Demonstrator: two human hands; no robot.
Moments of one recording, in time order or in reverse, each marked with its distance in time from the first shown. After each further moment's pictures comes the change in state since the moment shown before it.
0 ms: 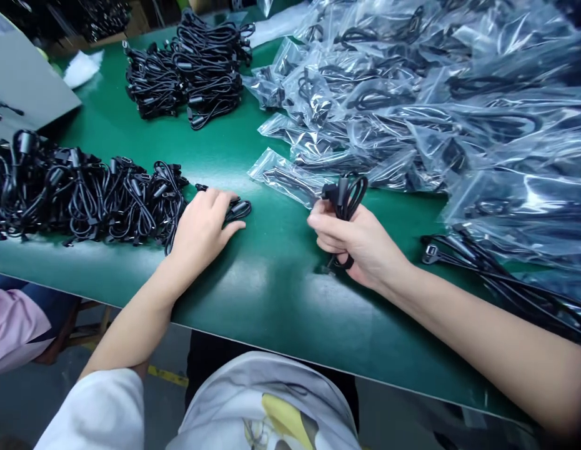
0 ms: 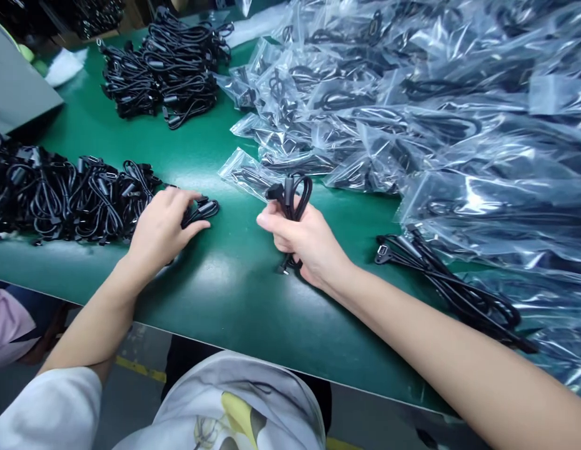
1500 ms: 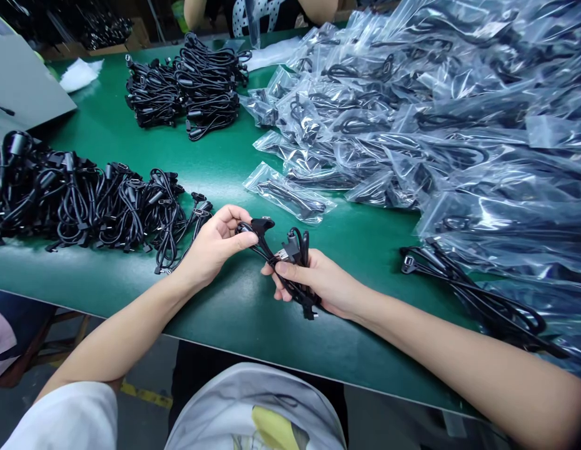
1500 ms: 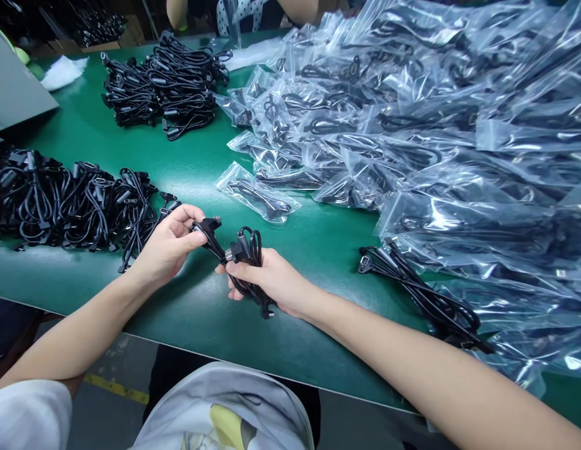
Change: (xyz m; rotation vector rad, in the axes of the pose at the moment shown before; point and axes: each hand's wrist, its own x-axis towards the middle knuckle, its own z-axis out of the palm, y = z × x) left_hand -0.001 0.023 0.014 -1.585 -0.048 -0.315; right_hand -0.013 0.028 0.006 0.002 -0.407 0.277
